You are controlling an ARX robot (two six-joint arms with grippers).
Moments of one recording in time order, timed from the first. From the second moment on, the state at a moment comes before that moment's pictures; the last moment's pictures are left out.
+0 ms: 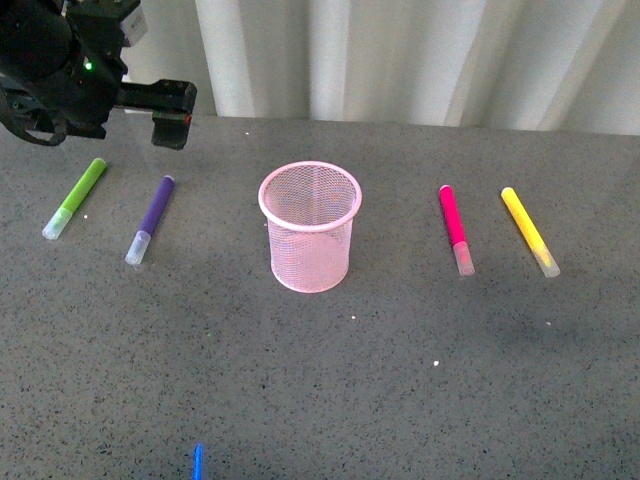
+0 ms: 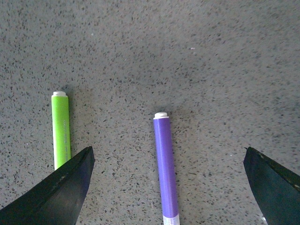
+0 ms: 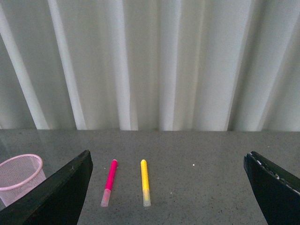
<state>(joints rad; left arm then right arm) -0.08 2.18 1.42 -0.15 -0.05 0.07 0.00 0.00 0.02 0.00 0.00 0.00</state>
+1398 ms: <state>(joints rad) -0.14 2.38 1.50 -0.15 -0.05 0.00 0.00 0.00 0.02 0.00 0.00 0.00</state>
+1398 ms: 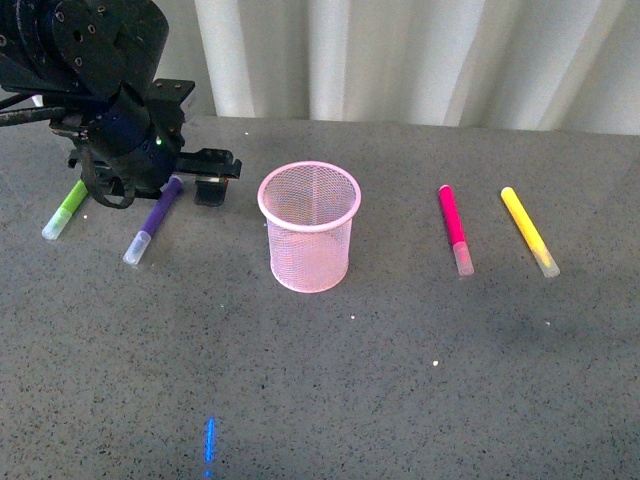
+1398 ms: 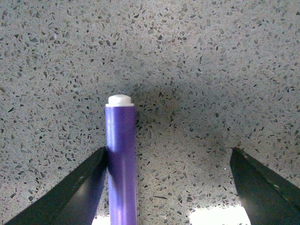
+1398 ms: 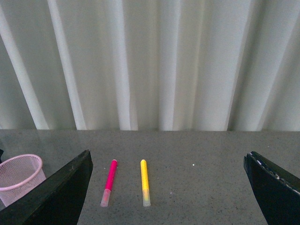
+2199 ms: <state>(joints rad) -0.13 2.38 1.48 -0.09 -0.08 0.02 0.00 0.00 0.02 0.00 0.00 0.00</state>
